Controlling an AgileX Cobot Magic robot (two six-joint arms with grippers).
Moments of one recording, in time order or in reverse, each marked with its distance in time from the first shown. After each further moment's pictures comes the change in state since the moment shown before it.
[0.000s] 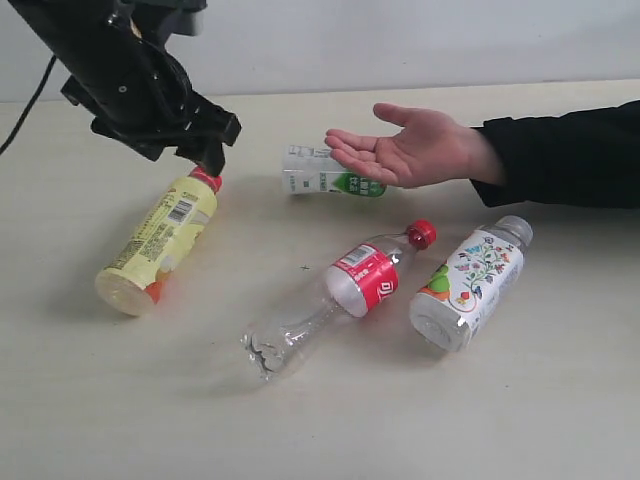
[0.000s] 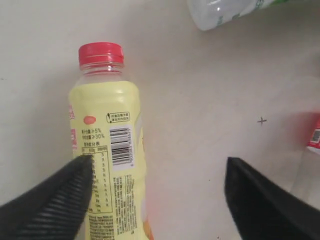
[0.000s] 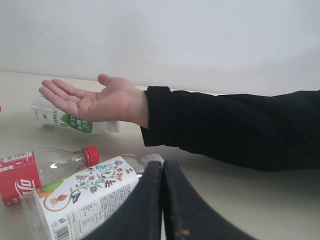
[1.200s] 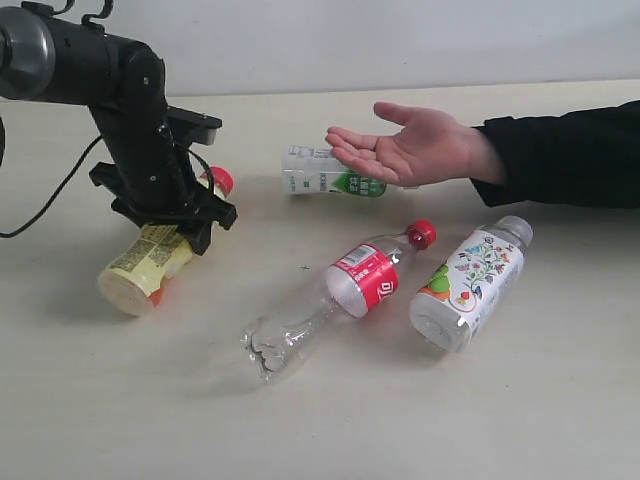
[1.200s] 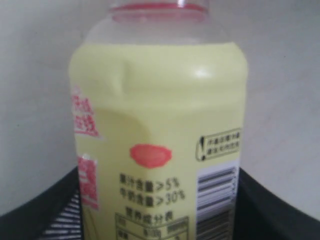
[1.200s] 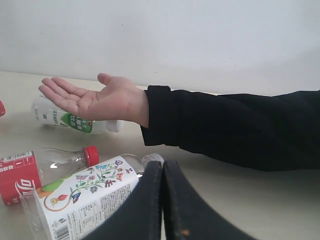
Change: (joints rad) left arm 0.049 0.308 -0.020 0.049 -0.034 0.011; right arm 0.000 0.000 0.000 0.000 0.000 0.000
